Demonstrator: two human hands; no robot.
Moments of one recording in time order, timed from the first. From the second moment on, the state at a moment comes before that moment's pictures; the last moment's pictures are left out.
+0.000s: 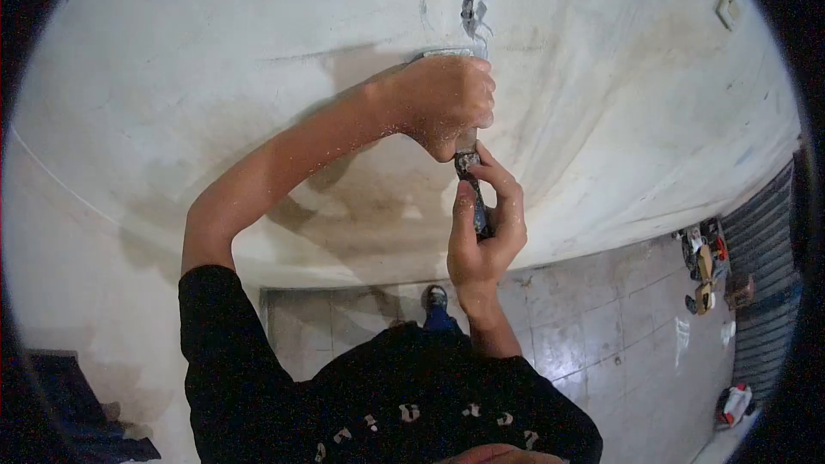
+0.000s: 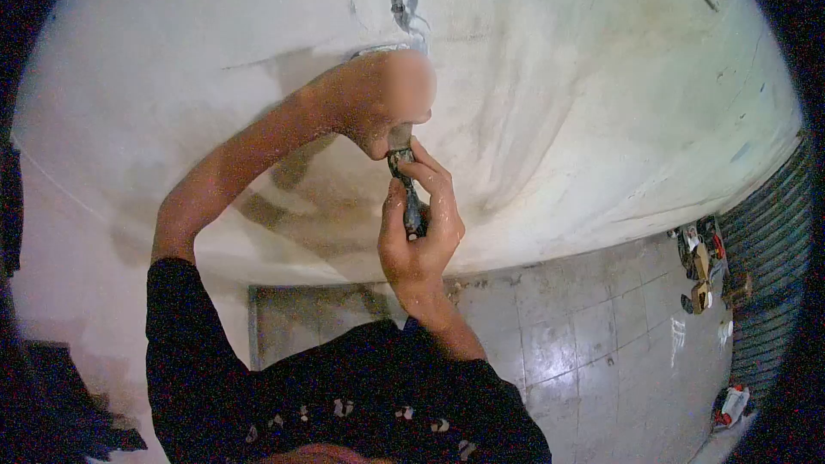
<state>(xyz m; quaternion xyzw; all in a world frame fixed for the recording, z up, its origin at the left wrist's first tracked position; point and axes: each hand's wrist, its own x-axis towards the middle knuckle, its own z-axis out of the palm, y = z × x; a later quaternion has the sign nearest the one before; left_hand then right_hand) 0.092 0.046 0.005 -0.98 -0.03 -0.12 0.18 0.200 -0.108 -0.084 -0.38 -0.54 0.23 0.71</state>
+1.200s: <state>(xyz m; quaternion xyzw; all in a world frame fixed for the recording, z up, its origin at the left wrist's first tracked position) 0.090 0.041 -0.001 -0.98 -0.03 -0.12 0.18 0.198 -0.099 -0.091 -0.37 -0.51 0.27 0.73</state>
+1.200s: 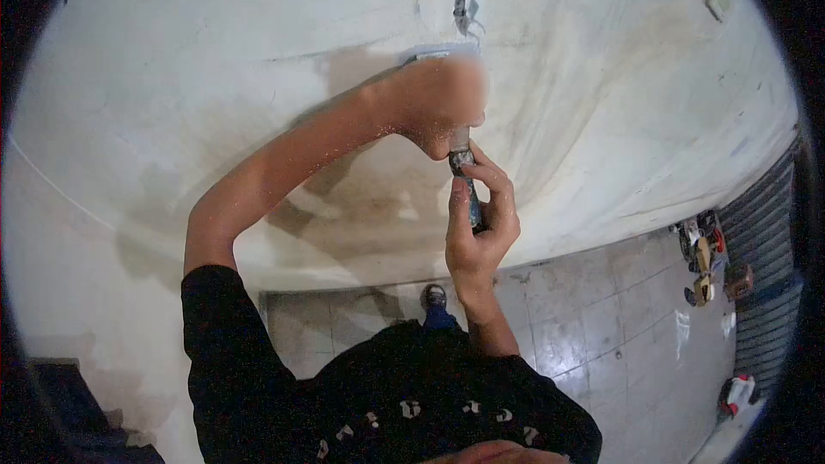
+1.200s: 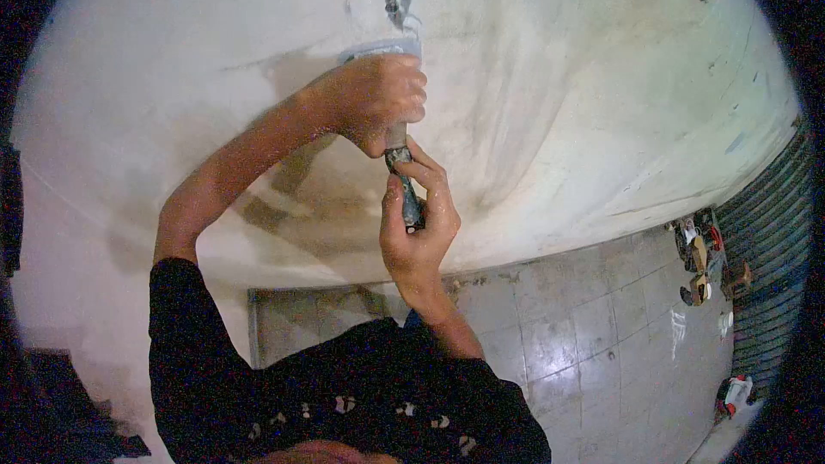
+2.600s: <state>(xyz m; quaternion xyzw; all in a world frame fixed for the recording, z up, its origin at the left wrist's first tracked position) 0.038 0.028 0.002 -0.97 -0.05 -0.15 0.16 0.160 -0.112 -0.087 -0.36 -0.59 0.20 0.69</state>
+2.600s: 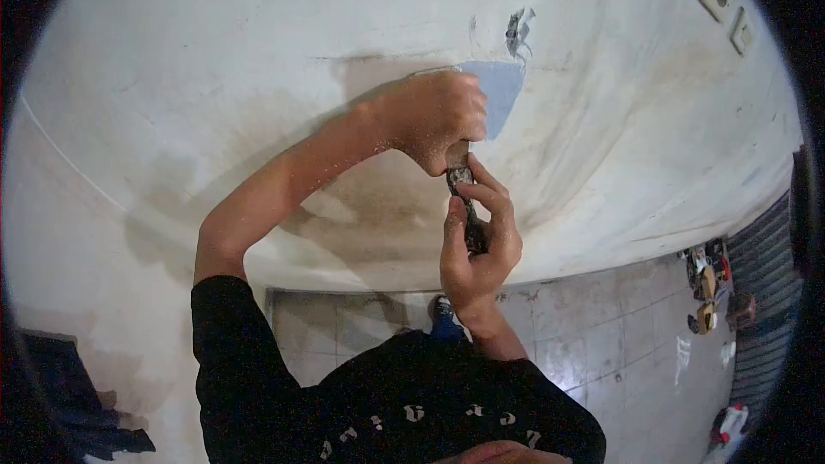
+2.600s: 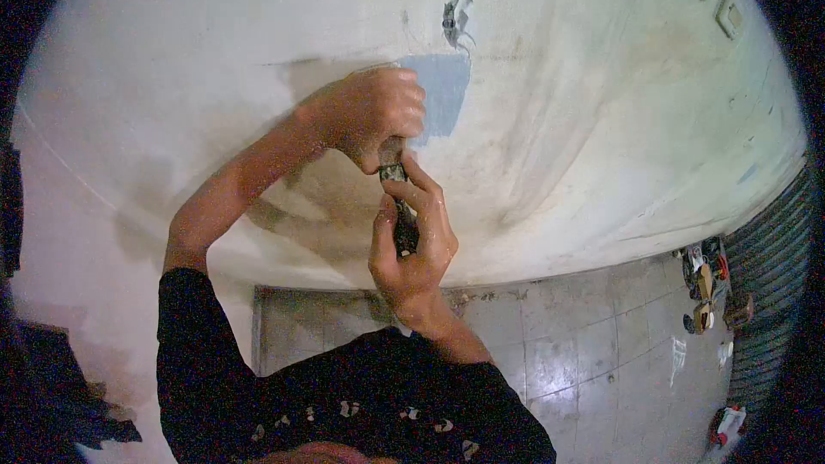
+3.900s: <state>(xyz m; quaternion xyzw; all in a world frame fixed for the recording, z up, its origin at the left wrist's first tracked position) 0.025 0.025 0.000 -0.98 -0.08 -0.10 0.17 0.152 -0.105 -0.102 -0.35 -0.62 0.12 0.69</state>
